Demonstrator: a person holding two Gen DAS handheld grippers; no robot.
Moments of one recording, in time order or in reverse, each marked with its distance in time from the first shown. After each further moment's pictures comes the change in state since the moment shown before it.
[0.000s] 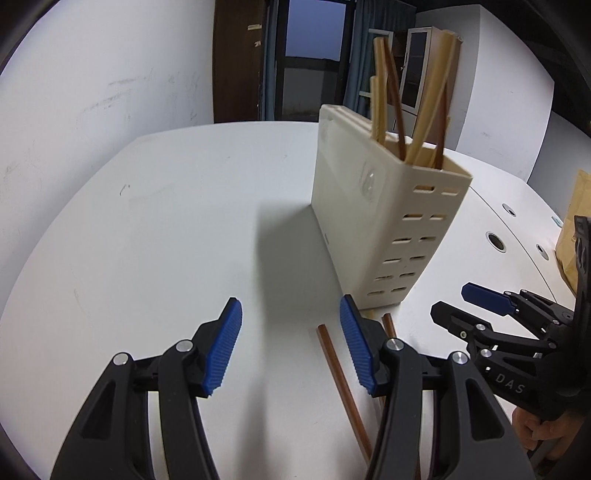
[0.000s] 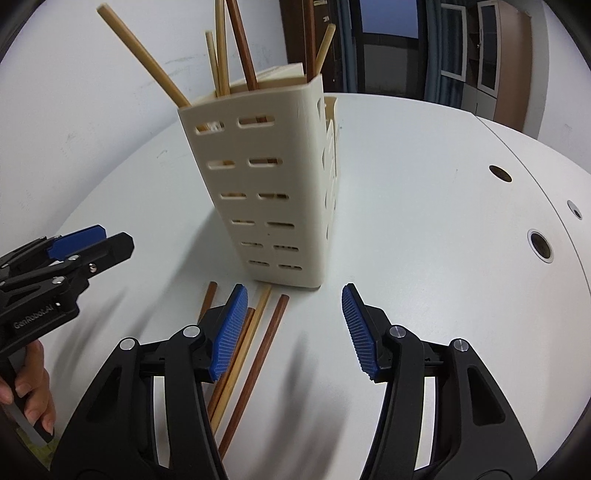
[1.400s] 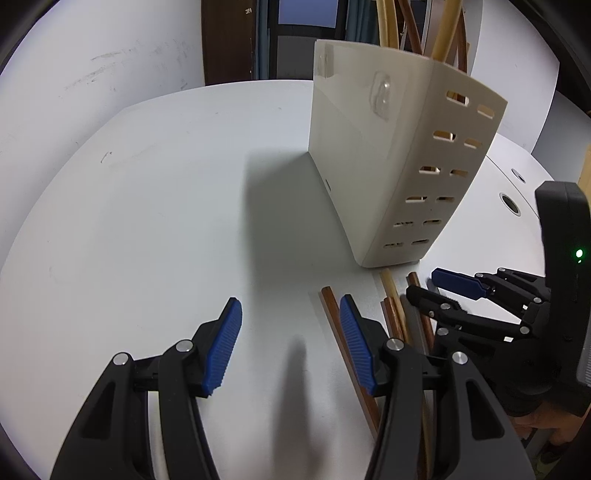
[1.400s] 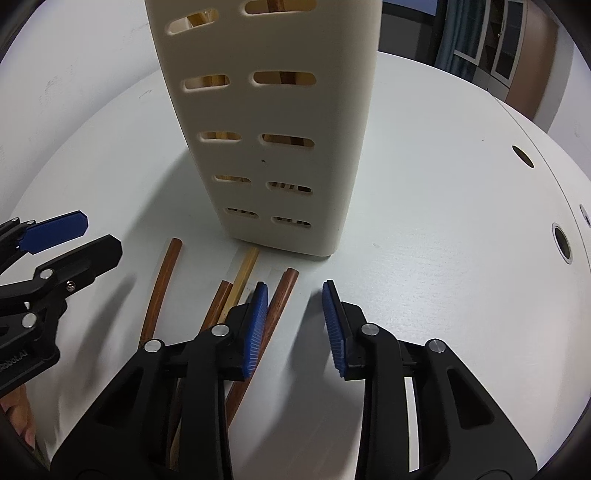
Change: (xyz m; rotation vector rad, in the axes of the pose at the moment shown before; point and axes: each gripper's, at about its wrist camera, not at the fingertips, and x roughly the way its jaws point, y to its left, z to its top) left arm 0.049 -0.007 -0.016 0.034 0.142 0.001; right arm 0.057 0.025 -0.012 -0.079 0.180 -0.060
